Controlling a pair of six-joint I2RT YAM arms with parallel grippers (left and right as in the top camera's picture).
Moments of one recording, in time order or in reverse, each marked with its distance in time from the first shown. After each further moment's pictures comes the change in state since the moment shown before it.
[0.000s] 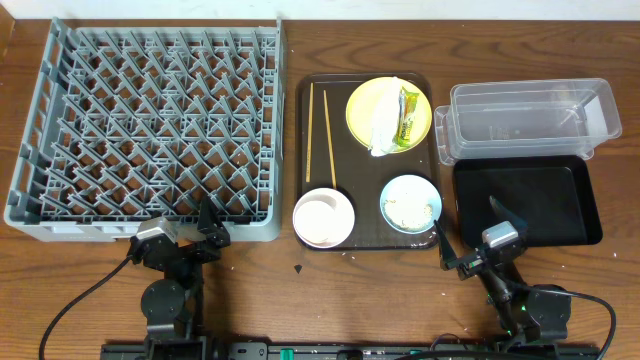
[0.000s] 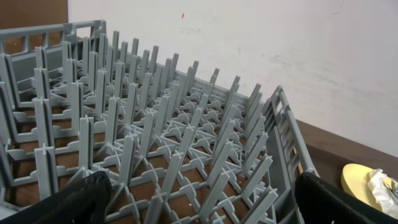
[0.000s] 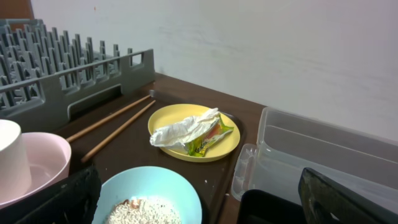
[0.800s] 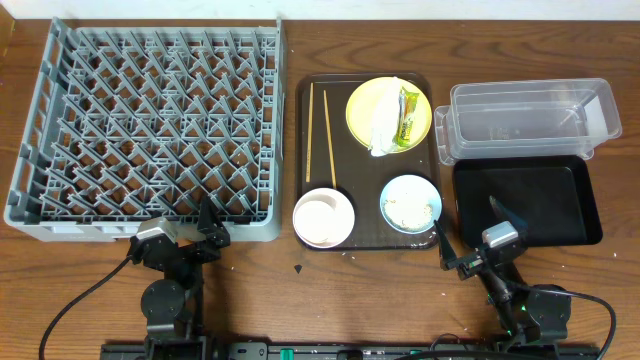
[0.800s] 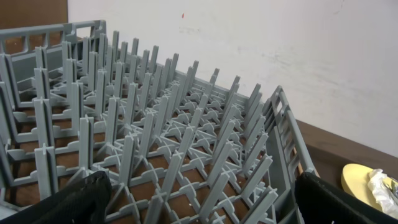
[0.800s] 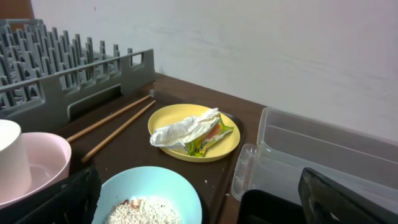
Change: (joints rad) left arm 0.000 0.000 0.000 0.000 0.000 0.000; right arm 0.000 0.000 0.000 0.000 0.000 0.000
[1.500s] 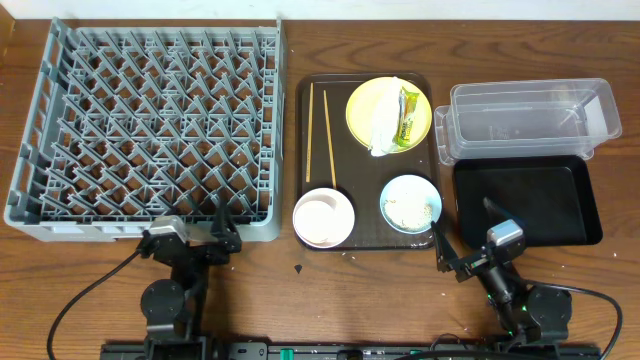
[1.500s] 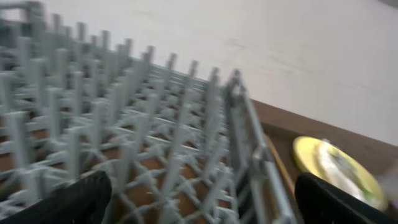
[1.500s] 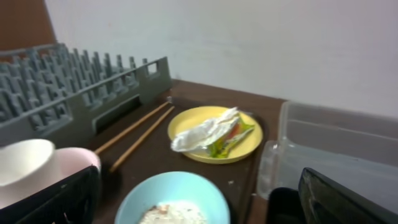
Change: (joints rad) left arm 0.000 0.001 0.014 -0.003 0.204 -0.004; right arm 0.000 0.005 0.023 -0.017 -0.055 0.163
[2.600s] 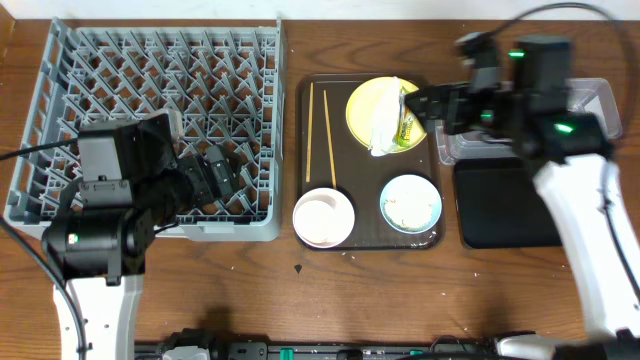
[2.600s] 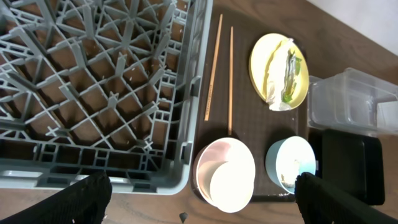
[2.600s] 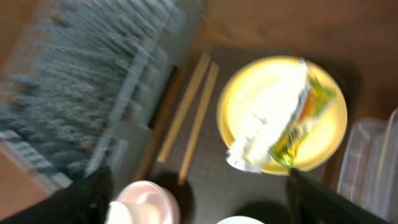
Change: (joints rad) left arm -0.001 1.065 1.231 -0.981 0.238 -0.003; right arm 0.139 1.508 1.382 -0.633 -0.037 0.130
